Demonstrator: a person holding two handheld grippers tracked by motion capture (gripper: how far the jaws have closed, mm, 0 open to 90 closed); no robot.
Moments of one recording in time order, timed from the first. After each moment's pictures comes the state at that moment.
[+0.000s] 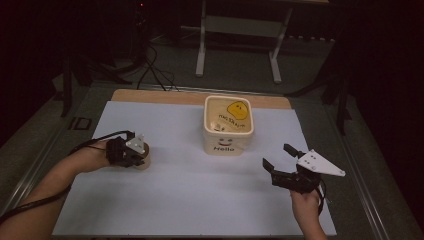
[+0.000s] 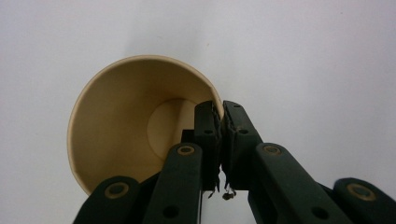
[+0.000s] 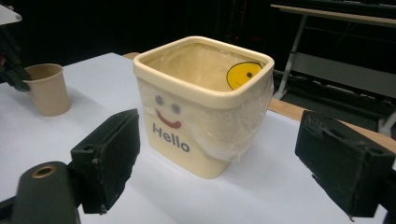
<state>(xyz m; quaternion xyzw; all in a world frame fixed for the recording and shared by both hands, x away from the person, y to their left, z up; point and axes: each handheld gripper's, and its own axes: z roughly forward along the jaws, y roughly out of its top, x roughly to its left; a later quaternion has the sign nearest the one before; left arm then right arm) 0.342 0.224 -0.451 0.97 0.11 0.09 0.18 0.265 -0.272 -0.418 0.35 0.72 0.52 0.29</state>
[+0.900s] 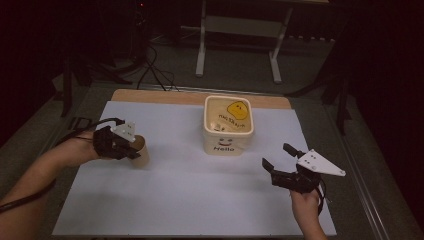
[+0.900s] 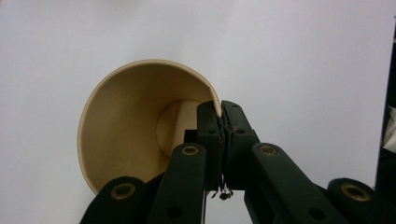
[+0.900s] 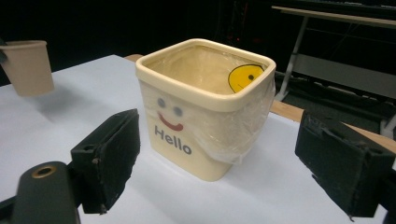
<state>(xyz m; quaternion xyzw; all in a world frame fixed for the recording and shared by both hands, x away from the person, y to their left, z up) 0.333 0.234 -0.387 0.96 0.13 0.07 0.23 0.264 -0.271 -0.416 0.35 0.72 0.53 0.28</state>
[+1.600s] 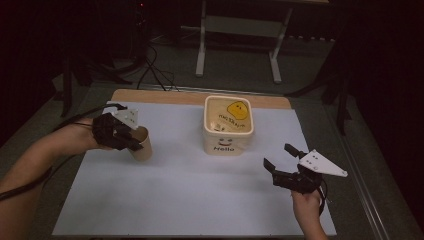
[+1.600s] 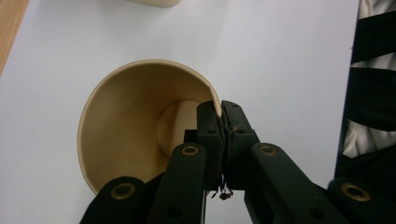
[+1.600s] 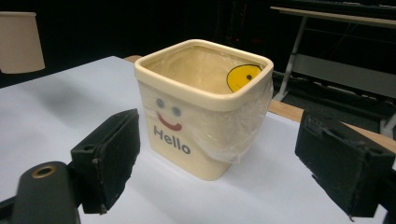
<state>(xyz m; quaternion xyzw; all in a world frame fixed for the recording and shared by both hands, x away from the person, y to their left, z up) 0.333 0.214 -0.337 0.97 0.12 0.05 0.23 0.263 -0.274 -0.416 0.35 0.72 0.53 0.29</state>
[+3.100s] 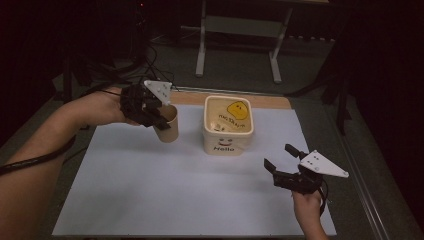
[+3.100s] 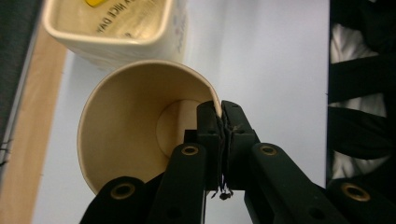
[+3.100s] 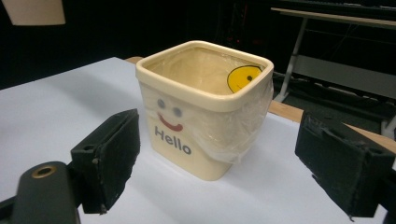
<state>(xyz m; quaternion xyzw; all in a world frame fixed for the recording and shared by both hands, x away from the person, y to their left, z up) 0.350 0.142 -0.259 0.97 0.05 0.06 0.23 0.262 -0.275 -0.415 0.35 0.72 0.53 0.28</state>
